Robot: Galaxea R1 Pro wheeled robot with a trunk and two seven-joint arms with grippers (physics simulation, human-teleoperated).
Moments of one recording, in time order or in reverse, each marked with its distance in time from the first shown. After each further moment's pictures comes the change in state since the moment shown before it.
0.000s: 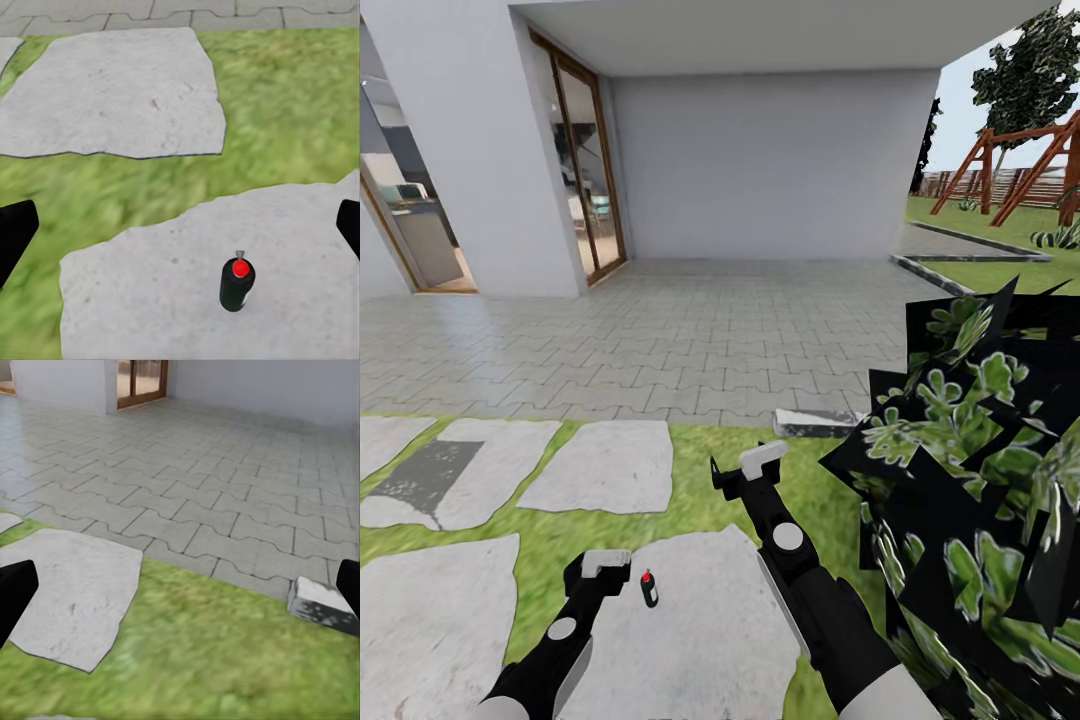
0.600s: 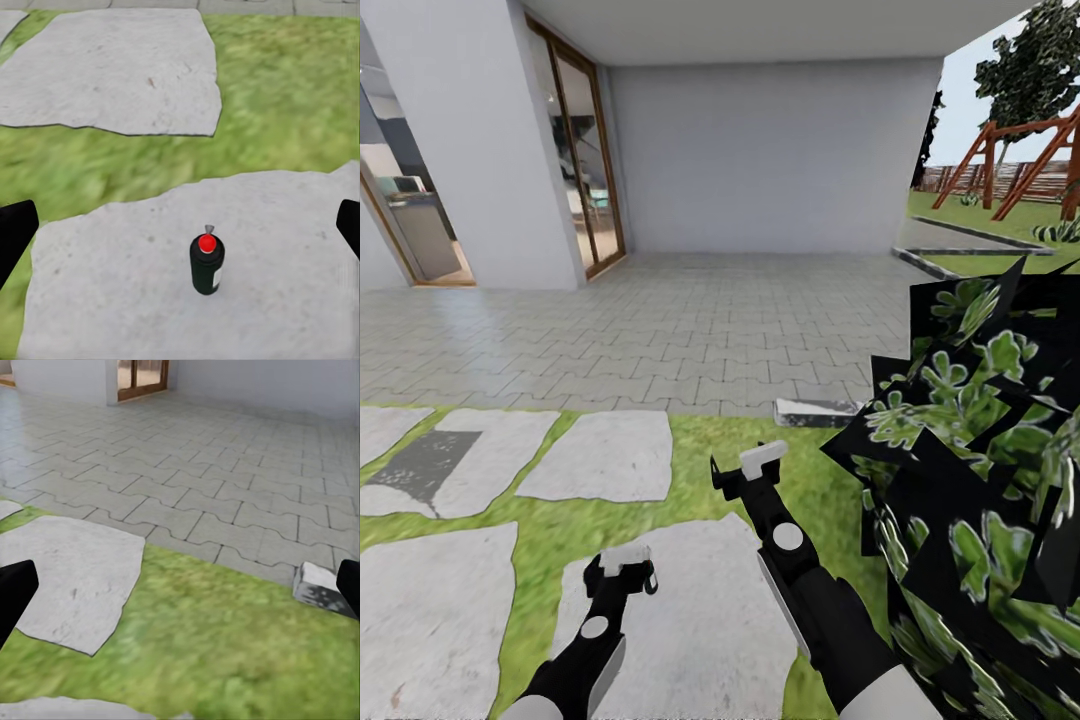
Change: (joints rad) left arm -0.003 -0.098 -0.002 -0.001 -0.007 0.001 0.132; right arm 0.000 0.000 0.001 0.001 0.000 0.000 0.000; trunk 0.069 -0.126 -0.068
